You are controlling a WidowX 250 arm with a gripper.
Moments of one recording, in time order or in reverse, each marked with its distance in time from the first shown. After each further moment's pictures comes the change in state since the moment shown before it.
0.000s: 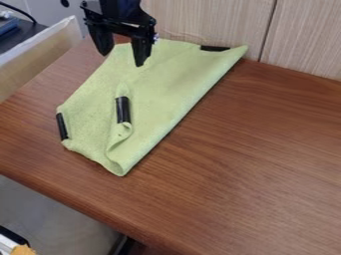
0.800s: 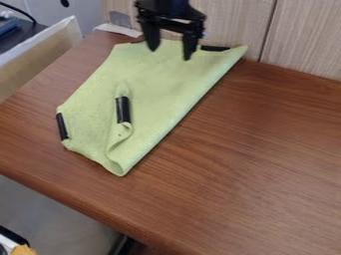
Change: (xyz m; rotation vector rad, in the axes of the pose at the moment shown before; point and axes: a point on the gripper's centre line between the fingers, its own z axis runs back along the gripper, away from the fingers) arm 0.061 -0.065 -0.028 -0.073 0.001 -0.059
